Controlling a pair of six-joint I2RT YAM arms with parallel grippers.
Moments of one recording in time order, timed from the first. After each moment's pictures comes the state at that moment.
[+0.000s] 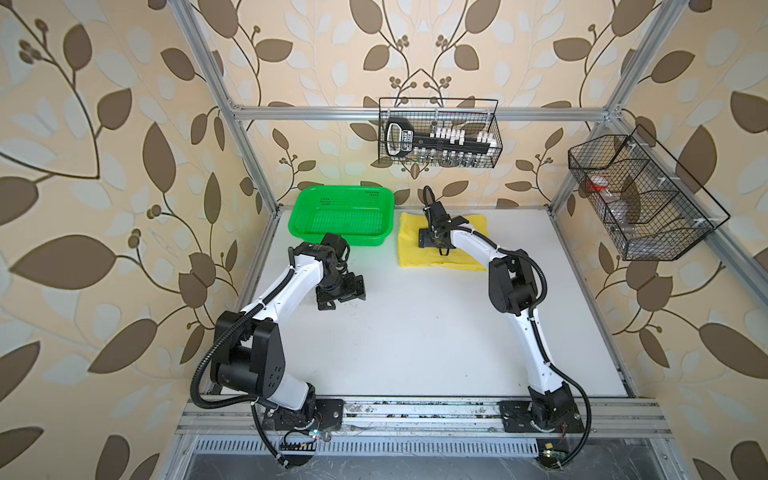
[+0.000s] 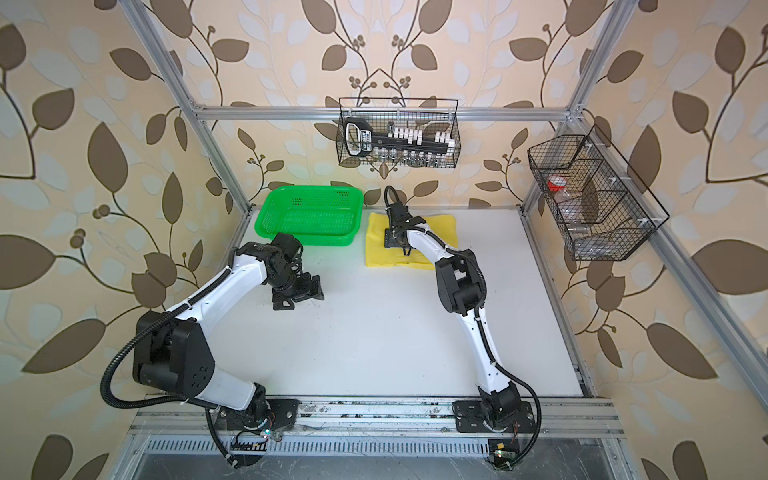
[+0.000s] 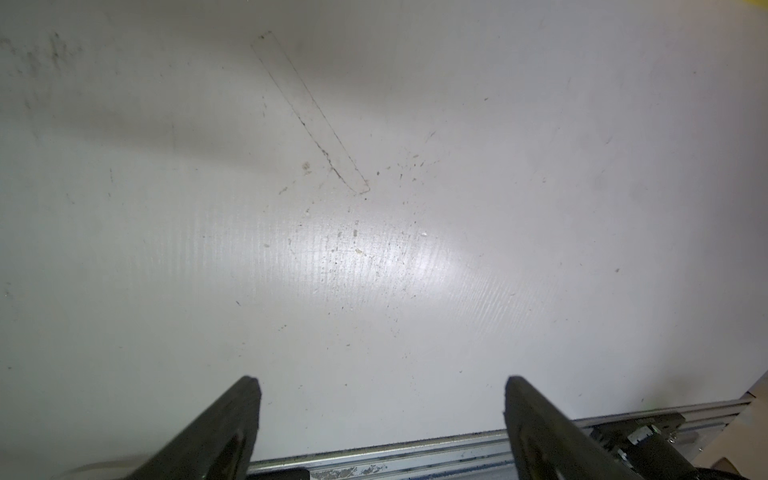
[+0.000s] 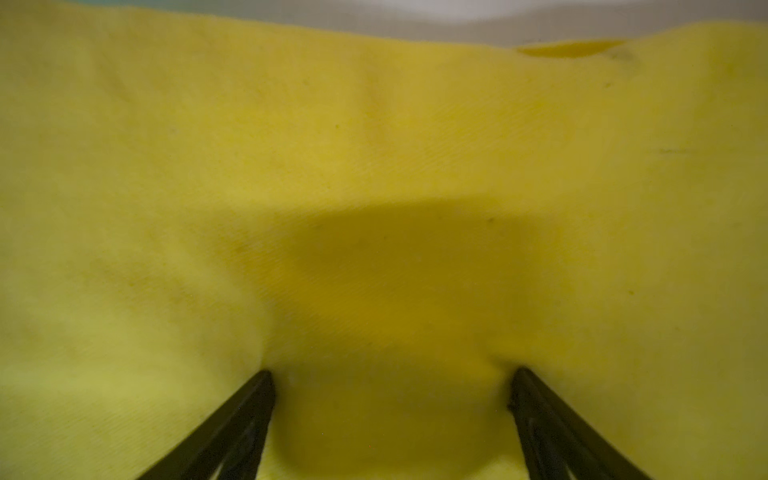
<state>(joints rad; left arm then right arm) -0.21 1.52 1.19 -1.10 0.23 -0.47 0.40 2.53 2.21 -0.69 0.23 0.40</state>
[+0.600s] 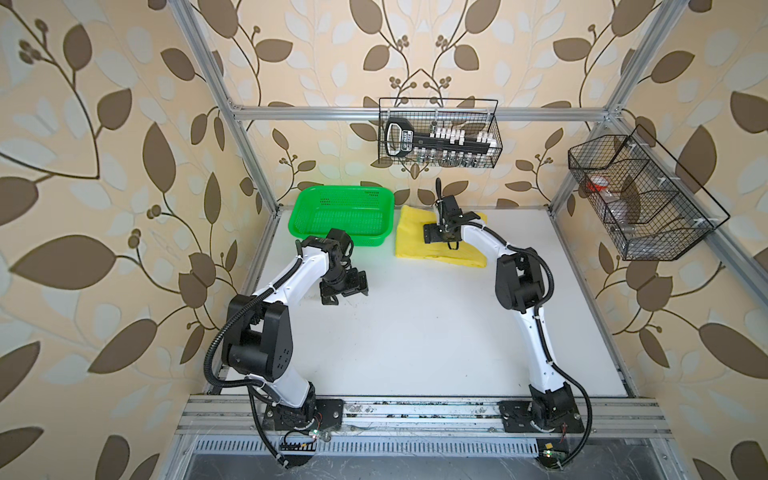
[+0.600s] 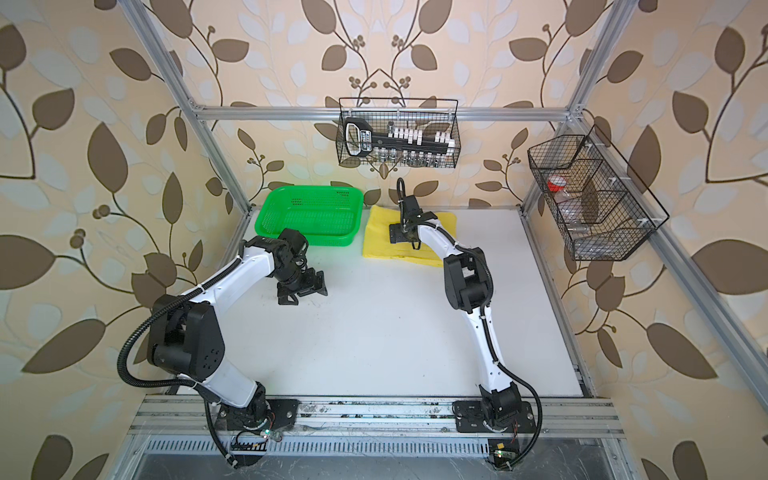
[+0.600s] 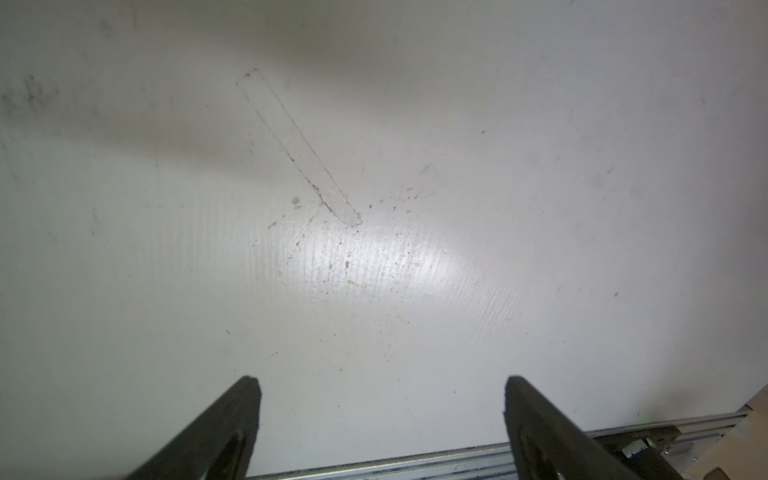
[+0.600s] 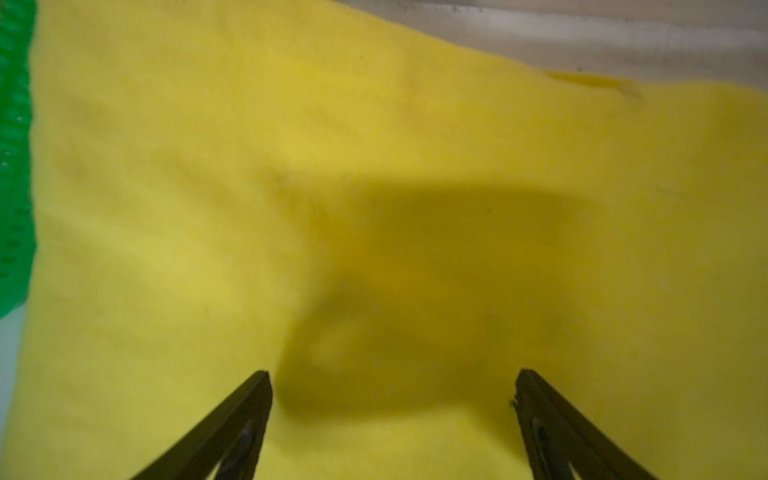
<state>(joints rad) -0.21 1.62 1.26 -1.09 0.23 -0.48 0.33 2.40 2.05 -0.60 0.05 0.21</state>
